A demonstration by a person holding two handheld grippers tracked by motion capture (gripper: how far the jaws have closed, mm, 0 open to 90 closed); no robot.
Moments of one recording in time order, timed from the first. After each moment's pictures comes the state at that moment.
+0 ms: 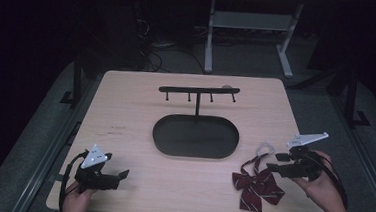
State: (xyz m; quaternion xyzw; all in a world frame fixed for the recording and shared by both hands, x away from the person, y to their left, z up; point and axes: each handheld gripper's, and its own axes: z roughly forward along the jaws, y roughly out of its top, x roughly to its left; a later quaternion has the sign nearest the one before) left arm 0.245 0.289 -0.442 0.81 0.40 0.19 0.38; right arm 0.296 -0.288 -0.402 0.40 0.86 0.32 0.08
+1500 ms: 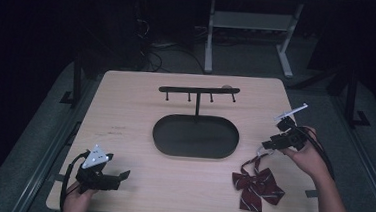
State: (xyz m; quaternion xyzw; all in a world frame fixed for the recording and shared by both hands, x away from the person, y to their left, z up) left arm 0.246 0.287 -0.443 0.82 0.39 0.19 0.38; right arm 0.384 -0.279 -0.408 0.45 0.86 0.24 0.05
